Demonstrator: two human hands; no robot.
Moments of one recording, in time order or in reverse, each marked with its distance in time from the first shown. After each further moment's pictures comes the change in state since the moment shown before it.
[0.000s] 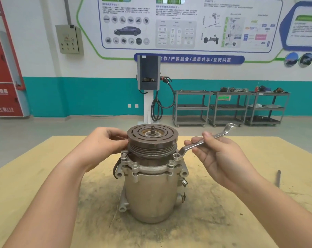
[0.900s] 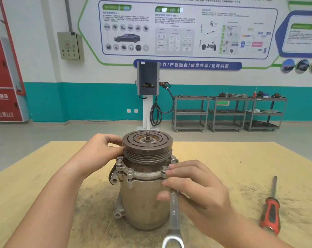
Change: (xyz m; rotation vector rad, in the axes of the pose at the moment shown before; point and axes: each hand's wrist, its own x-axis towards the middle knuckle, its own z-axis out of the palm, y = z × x) left_hand 0.003 -0.003 0.003 0.131 0.026 0.005; right_hand -0.037 0.039 -0.005 -0.987 -0.372 -1.291
